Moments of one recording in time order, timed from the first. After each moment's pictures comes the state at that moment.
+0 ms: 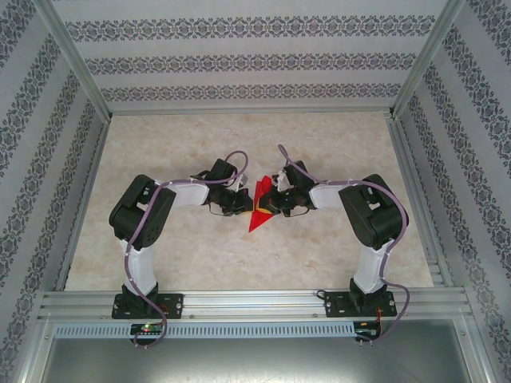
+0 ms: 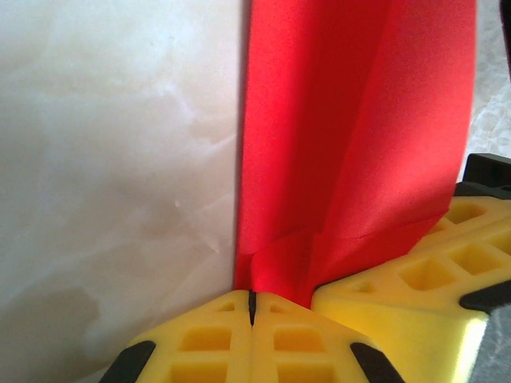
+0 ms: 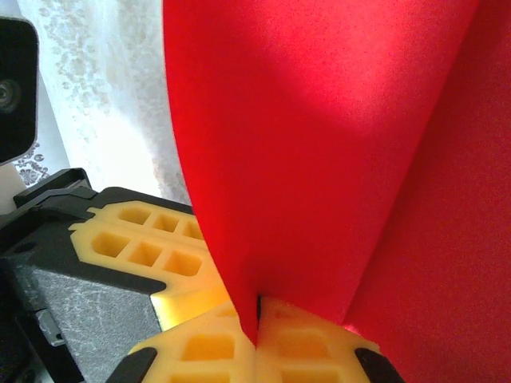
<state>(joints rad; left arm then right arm) -0.48 1.94 1.07 -0.19 0.61 -0.65 0.46 1.88 0.91 0.02 -0.75 0.84</state>
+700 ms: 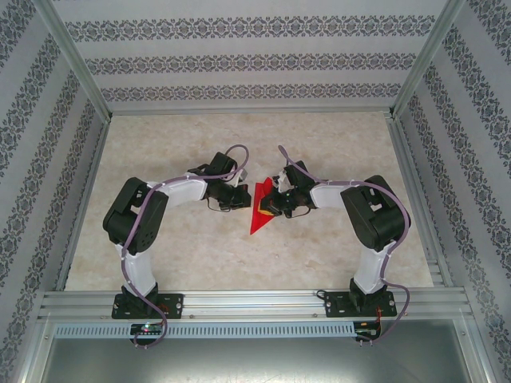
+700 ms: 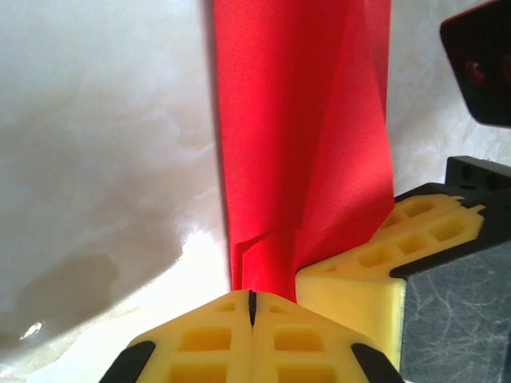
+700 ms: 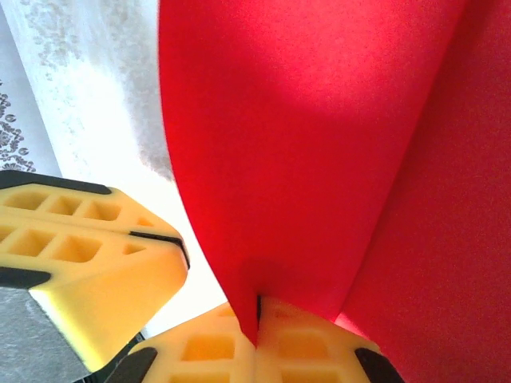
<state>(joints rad) -0.48 1.88 1.13 -0.34 0.53 -0.56 0.46 1.87 0.92 -0.05 -0.74 0.81</state>
